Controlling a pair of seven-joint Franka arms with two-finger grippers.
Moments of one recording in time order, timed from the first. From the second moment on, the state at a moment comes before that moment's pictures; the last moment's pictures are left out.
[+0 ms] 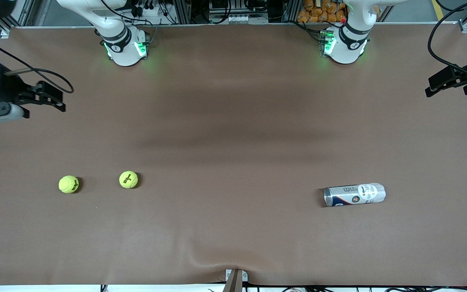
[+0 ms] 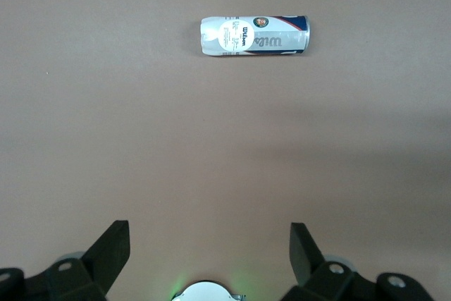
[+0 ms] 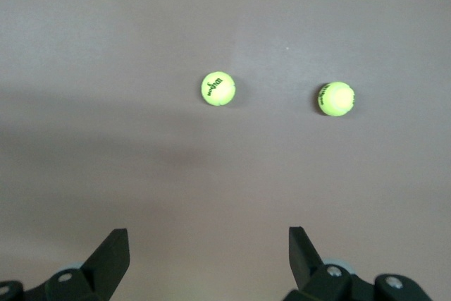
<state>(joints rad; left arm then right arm) 0.01 0.01 -0.05 -1.44 -0.02 1.39 -0.10 0.03 0.06 0.08 -1.49 0.03 1.50 -0.07</state>
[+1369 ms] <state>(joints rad) -0.18 0.20 -0.07 -1.52 0.25 1.40 0.19 0.03 0.07 0.04 -1.46 -0.01 1.51 -0.05</state>
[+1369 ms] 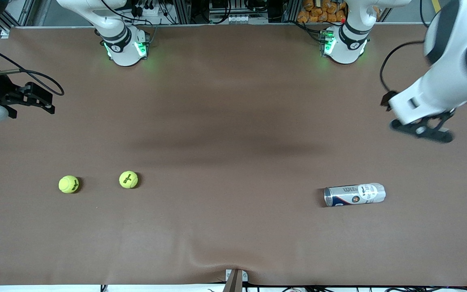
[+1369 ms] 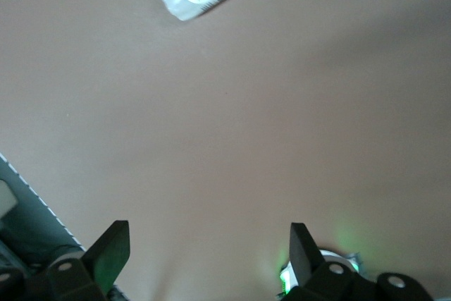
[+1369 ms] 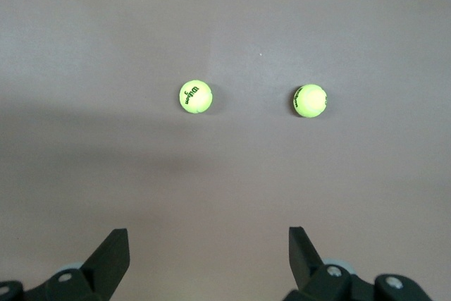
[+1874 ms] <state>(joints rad) -0.19 0.49 -0.08 -1.49 0.43 1.59 0.52 0.08 0.21 0.05 -1.58 -0.01 1.77 -0.05</state>
